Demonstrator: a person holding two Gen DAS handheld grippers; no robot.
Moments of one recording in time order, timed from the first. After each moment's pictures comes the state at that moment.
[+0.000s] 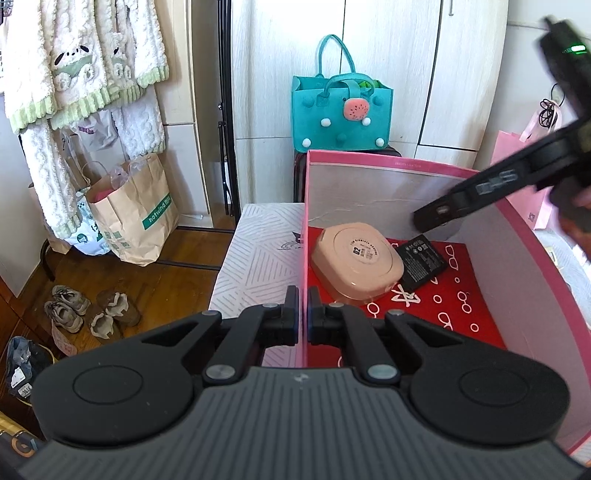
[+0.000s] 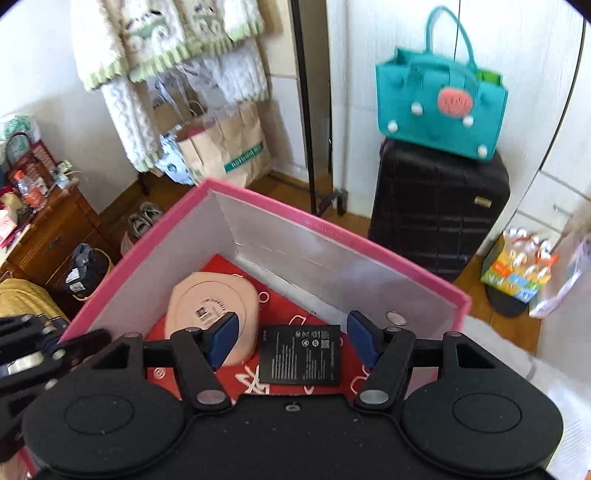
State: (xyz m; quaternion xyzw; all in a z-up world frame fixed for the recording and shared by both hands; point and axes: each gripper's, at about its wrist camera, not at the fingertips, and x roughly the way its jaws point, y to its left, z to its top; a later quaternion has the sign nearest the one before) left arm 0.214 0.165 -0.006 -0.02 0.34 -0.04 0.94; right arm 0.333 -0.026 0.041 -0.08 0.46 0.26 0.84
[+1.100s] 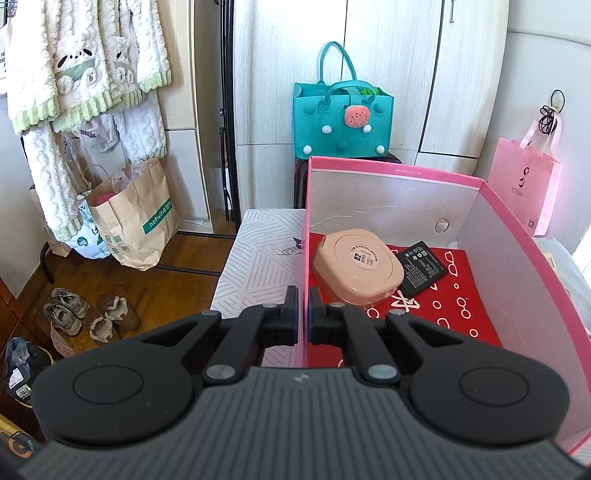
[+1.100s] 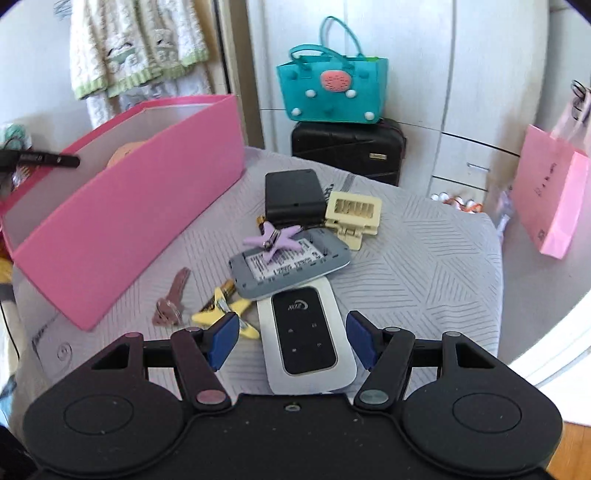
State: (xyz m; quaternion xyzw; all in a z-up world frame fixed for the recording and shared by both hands) left arm 0.211 0.166 -0.006 -0.02 0.33 -0.03 0.94; right arm 0.176 -0.259 -0.025 -0.08 0.41 0.22 0.88
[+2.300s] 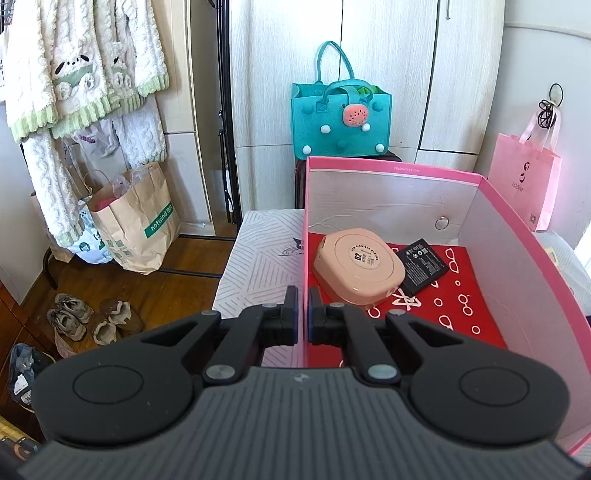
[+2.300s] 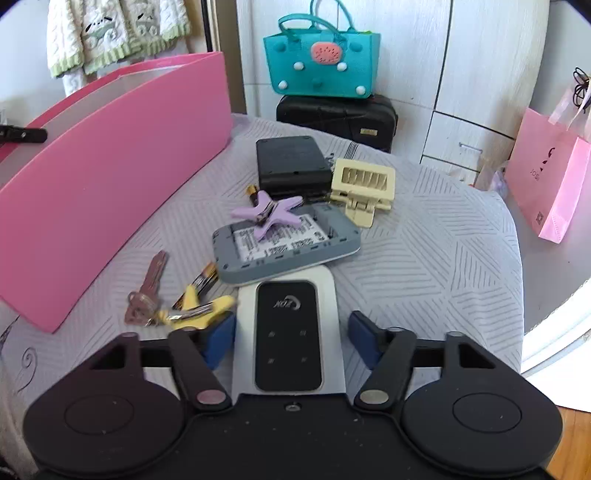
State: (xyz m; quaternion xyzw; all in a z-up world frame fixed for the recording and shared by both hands) left arm 0.211 0.162 -0.007 -0.01 0.33 -0.03 0.94; right arm 0.195 -0.233 -0.053 -0.07 0.44 0.16 0.88
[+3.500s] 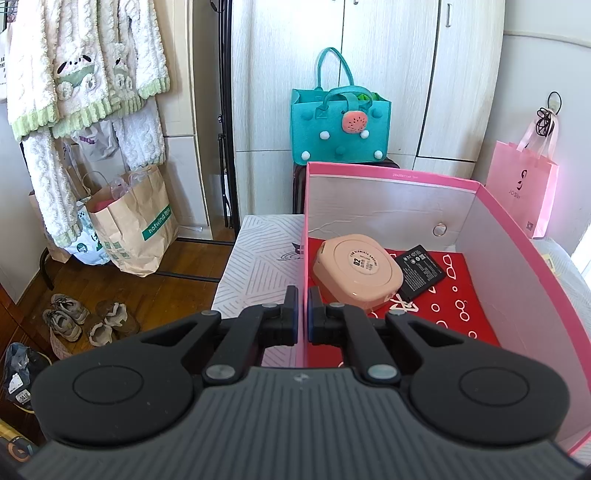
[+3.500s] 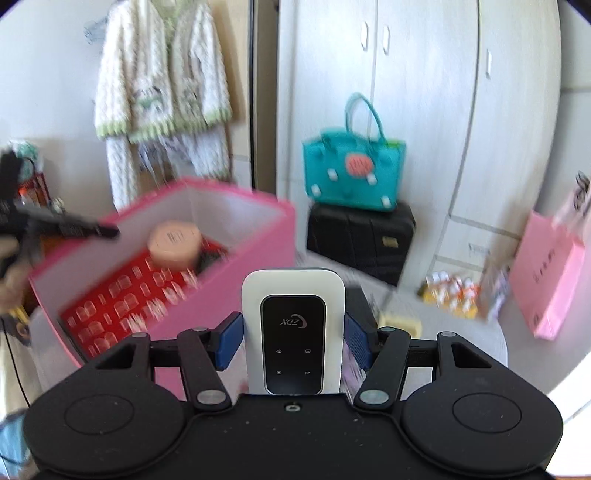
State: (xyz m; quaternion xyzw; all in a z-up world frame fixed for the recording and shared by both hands) left arm 0.210 0.162 -0.005 -0.02 0.32 -0.03 0.95; right arm 0.164 -0.171 0.066 -0.08 0.28 0.21 0.93
